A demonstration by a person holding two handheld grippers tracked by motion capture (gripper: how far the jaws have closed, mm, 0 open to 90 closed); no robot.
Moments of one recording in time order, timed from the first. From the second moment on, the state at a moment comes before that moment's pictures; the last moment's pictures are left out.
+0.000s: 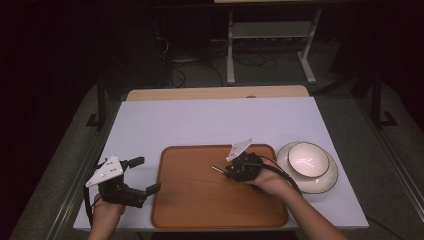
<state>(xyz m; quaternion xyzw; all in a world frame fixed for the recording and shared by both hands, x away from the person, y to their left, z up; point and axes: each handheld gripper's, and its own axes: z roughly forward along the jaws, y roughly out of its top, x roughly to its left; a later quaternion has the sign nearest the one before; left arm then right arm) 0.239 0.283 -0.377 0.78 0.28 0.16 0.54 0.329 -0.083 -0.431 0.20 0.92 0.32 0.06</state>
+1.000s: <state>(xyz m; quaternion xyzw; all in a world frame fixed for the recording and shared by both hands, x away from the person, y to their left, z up) 0.239 0.283 -0.377 0.78 0.28 0.16 0.54 0.319 -0.089 -0.422 0.21 0.90 0.38 0.07</state>
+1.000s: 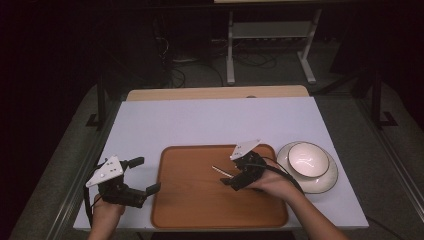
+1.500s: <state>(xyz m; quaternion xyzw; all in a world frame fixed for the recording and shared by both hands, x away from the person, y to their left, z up) 0.238 0.282 -0.377 0.78 0.28 0.16 0.54 0.303 -0.120 -0.395 0.23 0.86 0.44 0.09</state>
